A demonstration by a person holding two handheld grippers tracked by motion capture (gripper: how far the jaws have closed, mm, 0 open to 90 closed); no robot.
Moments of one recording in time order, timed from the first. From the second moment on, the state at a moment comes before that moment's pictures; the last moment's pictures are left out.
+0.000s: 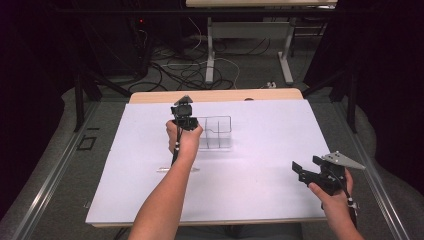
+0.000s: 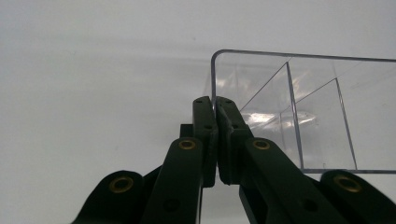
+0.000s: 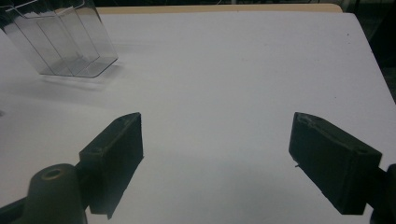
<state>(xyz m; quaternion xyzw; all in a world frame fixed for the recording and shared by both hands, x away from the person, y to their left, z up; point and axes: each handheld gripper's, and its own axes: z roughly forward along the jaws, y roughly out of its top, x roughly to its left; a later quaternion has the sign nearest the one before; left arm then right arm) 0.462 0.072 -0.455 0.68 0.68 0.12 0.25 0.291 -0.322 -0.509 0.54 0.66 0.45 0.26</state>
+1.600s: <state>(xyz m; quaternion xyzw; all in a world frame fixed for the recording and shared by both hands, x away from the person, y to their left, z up) 0.448 0.069 -0.467 0.71 0.62 0.09 0.32 0.292 -0.320 -0.509 0.53 0.68 0.44 0.26</state>
